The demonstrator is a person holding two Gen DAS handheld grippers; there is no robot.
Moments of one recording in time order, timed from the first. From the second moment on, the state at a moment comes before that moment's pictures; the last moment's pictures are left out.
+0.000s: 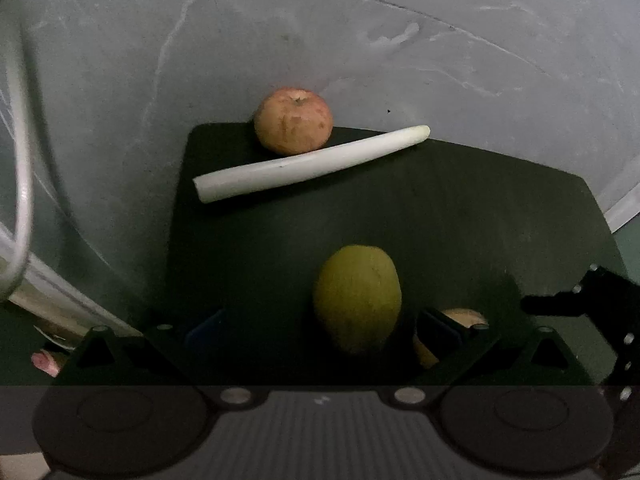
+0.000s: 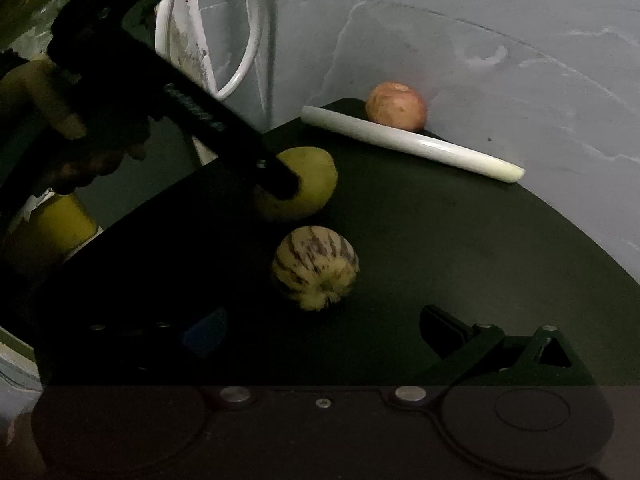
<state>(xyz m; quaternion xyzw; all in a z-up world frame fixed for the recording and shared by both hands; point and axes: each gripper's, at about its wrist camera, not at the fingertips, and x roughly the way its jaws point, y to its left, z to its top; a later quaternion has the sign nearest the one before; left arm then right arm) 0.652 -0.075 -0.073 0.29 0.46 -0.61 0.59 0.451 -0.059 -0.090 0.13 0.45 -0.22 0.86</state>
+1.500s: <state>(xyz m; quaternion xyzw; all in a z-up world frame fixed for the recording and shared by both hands) 0.655 -0.094 -0.090 0.24 0.47 -0.64 0.56 0.477 -0.059 -0.105 0.11 0.45 -0.22 0.86</state>
